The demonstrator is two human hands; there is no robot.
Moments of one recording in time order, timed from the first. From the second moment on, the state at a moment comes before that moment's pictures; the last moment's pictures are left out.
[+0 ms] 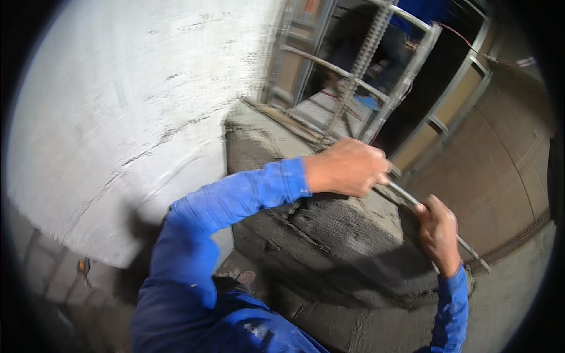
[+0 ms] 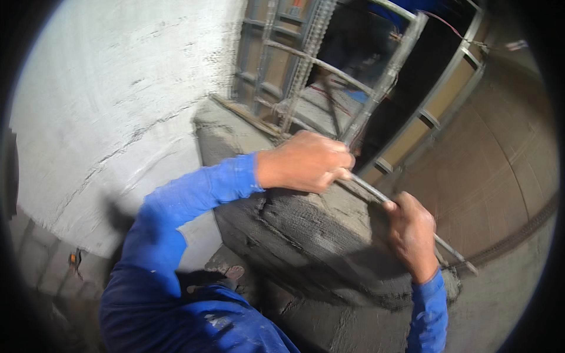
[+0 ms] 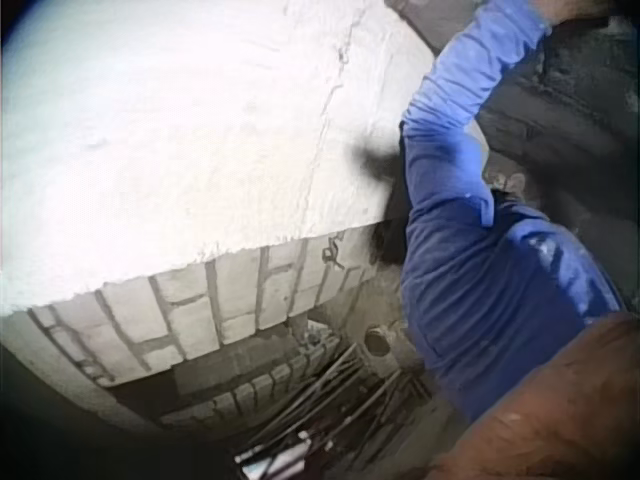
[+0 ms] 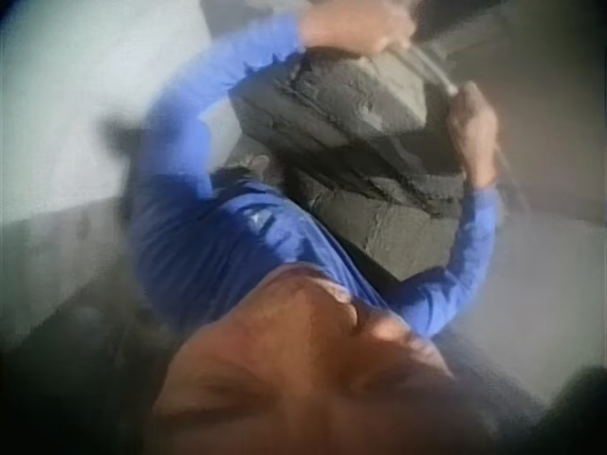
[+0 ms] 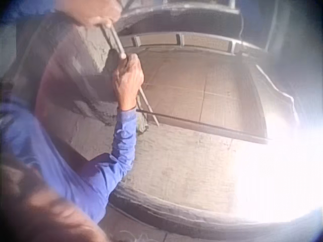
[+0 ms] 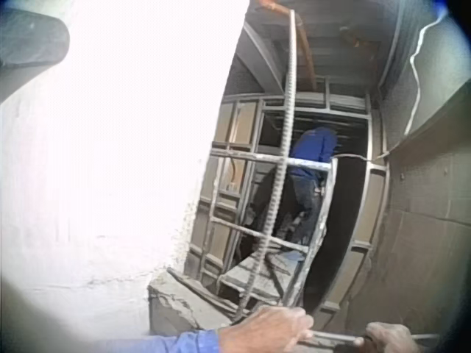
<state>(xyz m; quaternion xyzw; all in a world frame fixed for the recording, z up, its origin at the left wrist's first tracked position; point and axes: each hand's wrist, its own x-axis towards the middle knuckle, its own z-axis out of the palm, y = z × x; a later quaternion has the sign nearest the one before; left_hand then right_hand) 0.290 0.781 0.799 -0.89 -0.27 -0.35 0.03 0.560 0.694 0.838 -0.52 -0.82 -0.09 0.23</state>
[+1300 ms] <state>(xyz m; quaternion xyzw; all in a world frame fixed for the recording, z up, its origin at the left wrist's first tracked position) 0.310 0.759 0.824 -0.91 -0.23 -0.32 0.09 0.580 0.692 0.802 -0.50 -0.74 -0.25 0.37</state>
